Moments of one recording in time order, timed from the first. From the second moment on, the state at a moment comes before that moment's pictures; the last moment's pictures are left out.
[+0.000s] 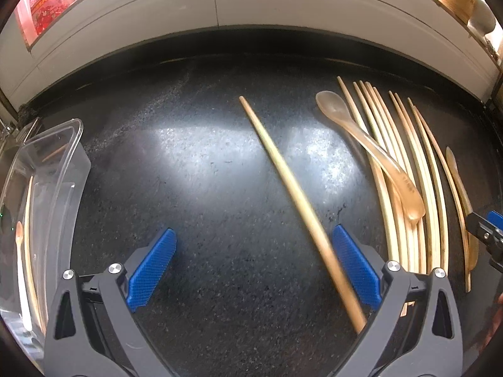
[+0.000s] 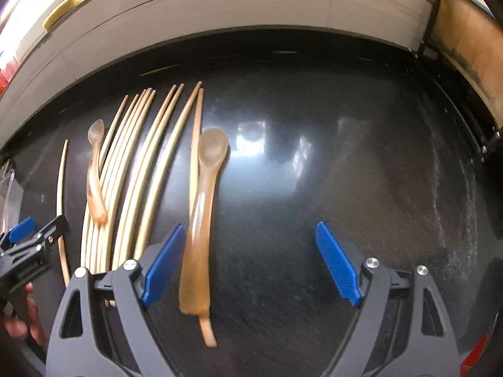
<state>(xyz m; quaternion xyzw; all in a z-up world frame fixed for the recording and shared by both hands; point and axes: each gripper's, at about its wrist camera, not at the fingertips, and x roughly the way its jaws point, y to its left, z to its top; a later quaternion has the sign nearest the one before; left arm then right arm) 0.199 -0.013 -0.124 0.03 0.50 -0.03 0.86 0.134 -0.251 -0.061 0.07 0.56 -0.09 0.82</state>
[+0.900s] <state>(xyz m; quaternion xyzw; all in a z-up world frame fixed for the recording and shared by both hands) 0.190 -0.038 -0.110 0.04 0.50 -0.07 0.86 0.146 -0.259 -0.055 0.08 0.56 -0.03 0.82</state>
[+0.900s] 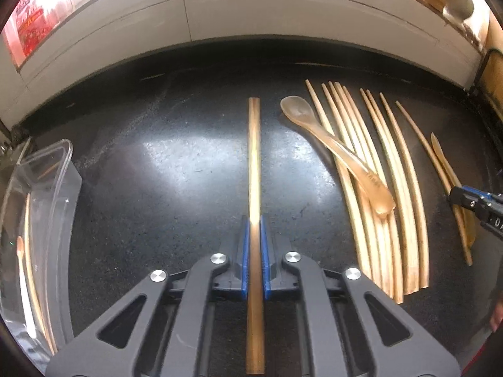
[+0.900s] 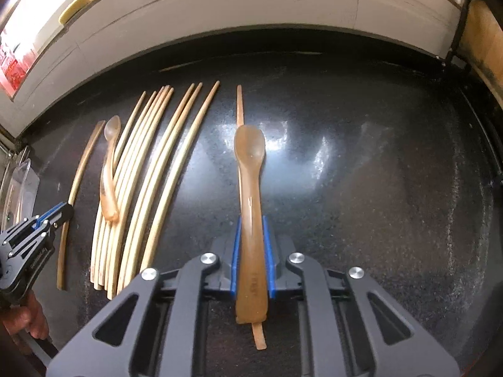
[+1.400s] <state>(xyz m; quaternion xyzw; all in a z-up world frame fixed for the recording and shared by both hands) 0.154 -0.007 -0.052 0.02 0.46 -0.08 0.88 0.124 -0.244 -0.002 0.10 0.52 0.00 0.85</state>
